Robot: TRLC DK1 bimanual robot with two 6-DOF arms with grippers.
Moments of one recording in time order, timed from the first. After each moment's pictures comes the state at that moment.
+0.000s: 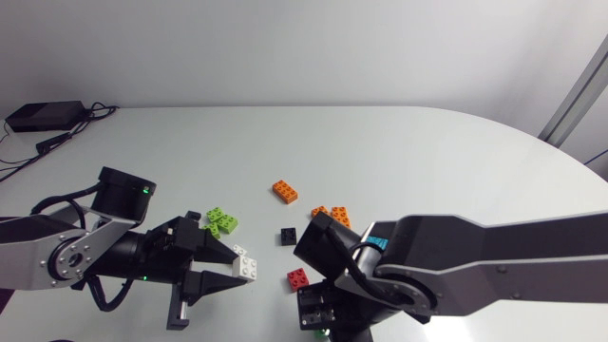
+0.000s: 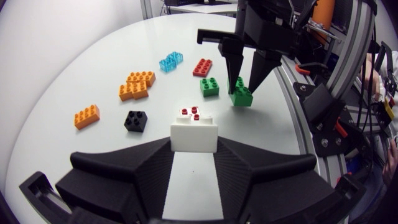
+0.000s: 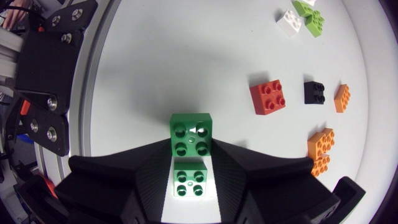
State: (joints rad) left arm -0.29 1.28 0.49 -0.19 0.78 0.92; right arm 0.98 1.54 0.81 -0.54 -0.05 -0.70
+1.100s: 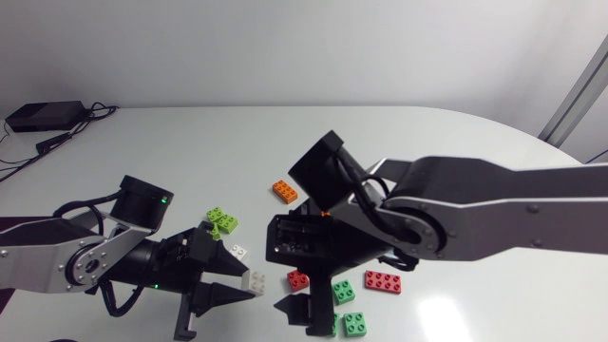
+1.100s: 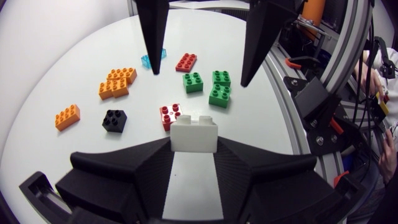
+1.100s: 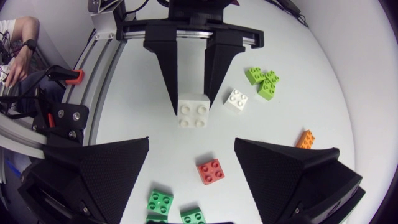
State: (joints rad) left arm -0.36 1.34 0.48 -0.17 0.78 0.92; right arm 0.90 1.51 0.98 -0.41 -0.28 -0.65
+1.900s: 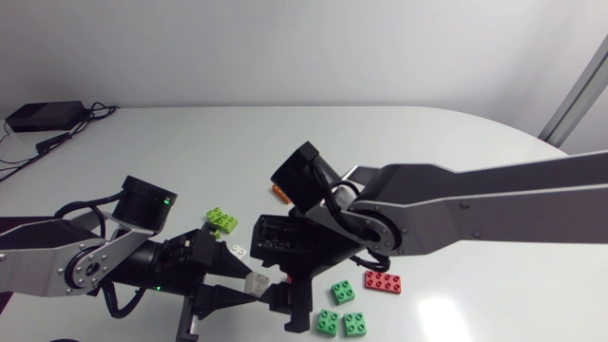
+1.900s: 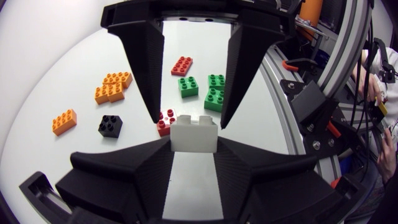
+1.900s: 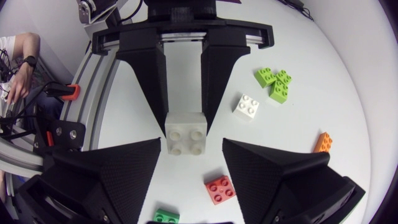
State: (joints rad) left arm -0.40 1.33 0.48 -0.16 0.78 0.90; right arm 0.90 1.63 1.02 -0.34 -0.35 -0.57
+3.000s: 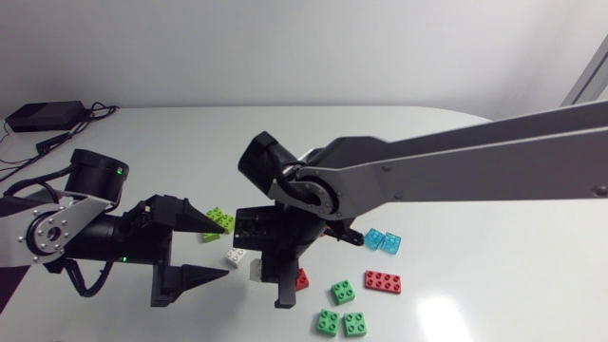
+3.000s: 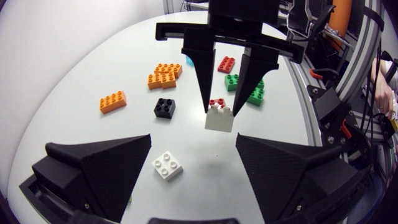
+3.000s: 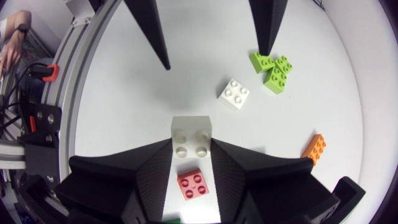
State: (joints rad) left arm -0.14 1.25 0.56 -0.32 0.77 0.98; right arm 0.91 1.82 1.28 -0.59 -0.21 -0.70
